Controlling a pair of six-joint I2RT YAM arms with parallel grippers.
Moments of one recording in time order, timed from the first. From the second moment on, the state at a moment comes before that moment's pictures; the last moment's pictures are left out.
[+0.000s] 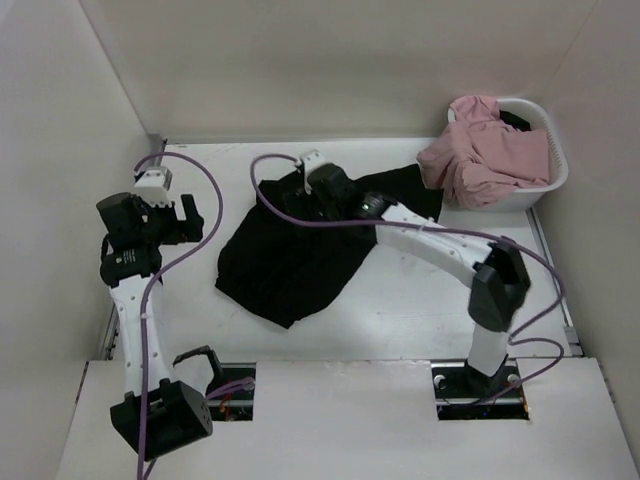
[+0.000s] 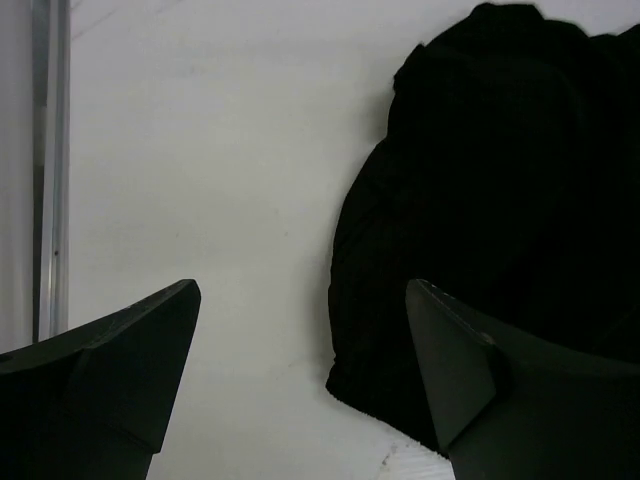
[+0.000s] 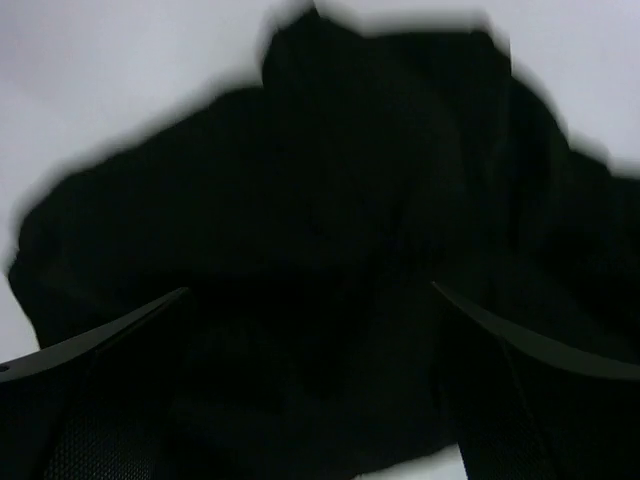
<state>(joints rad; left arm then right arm) 0.35 0.97 0.98 -0.51 0.43 0.14 0.87 1.91 1.75 -0.41 0.21 0.17</state>
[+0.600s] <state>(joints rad) 0.13 1.24 0.76 -0.55 0.34 0.23 1.06 1.83 1.15 -0.30 0.14 0.64</state>
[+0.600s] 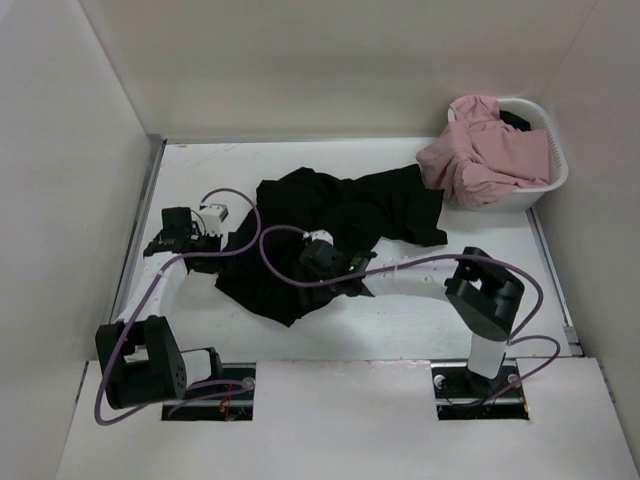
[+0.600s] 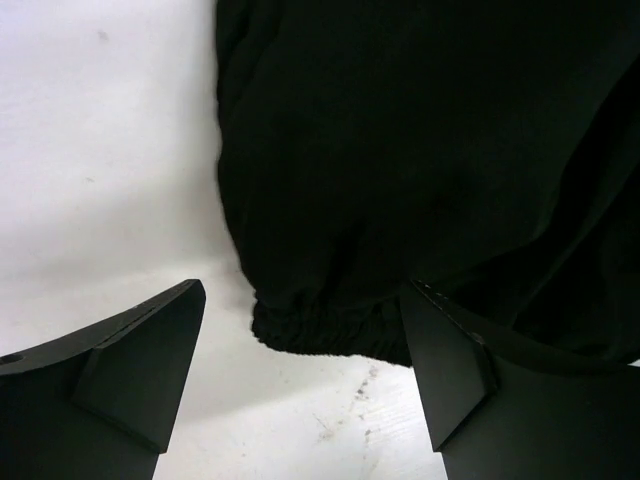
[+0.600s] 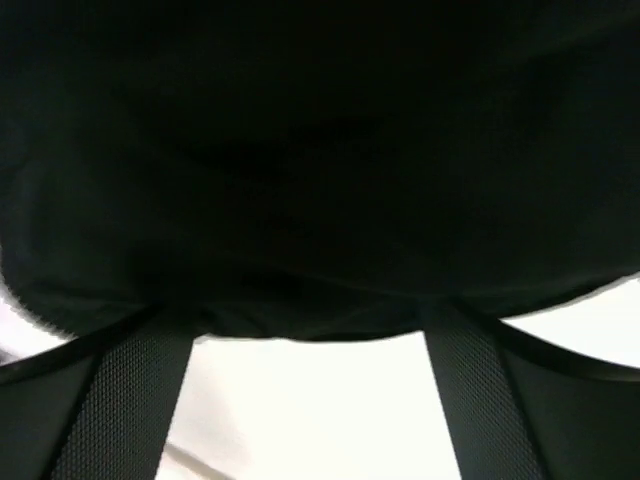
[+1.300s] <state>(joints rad) 0.61 1.00 0.76 -0.53 0.30 0.23 0.96 2.16 1.86 -0.41 0.03 0.47</state>
